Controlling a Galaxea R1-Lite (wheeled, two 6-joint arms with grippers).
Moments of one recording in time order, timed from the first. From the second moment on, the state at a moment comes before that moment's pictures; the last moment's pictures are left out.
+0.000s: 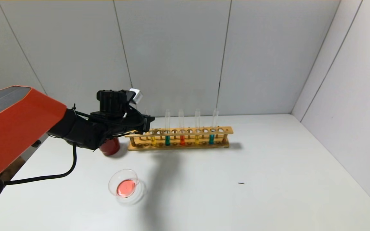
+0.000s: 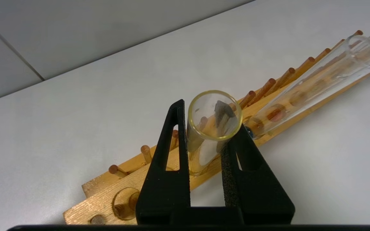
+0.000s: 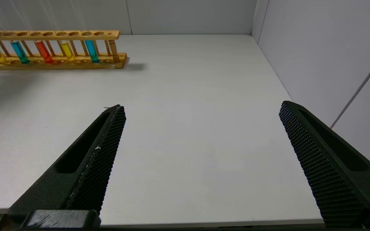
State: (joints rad) left arm -0.26 2.16 -1.22 -0.62 -0.28 0.02; right arm 0.00 0.00 0.00 0.00 0.00 0.00
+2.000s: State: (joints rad) left arm -0.13 1.69 -0.92 -0.39 -0.27 1.28; right arm 0.00 0.00 0.00 0.00 0.00 0.00
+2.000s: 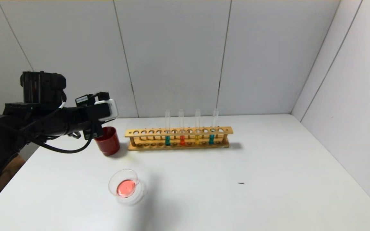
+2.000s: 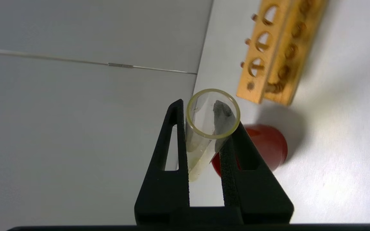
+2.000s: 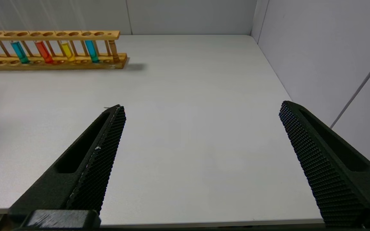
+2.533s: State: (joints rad) left arm -0.13 1.69 -0.80 -0.38 -0.19 1.68; right arm 0.00 0.00 0.00 0.00 0.00 0.00
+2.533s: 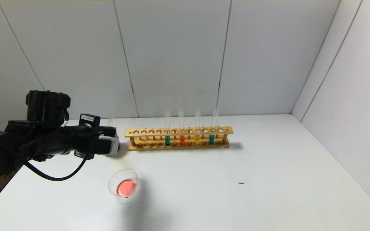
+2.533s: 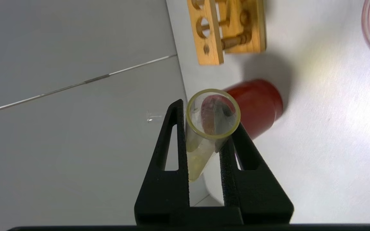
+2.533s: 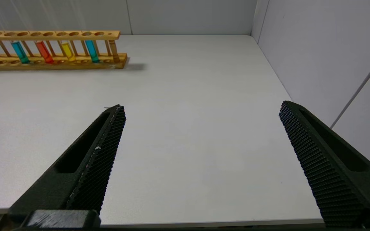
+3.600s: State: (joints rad) left arm -0.21 1.72 -0.72 -0.38 -0.01 2.02; right arm 0.00 0.00 0.00 0.00 0.00 0.00
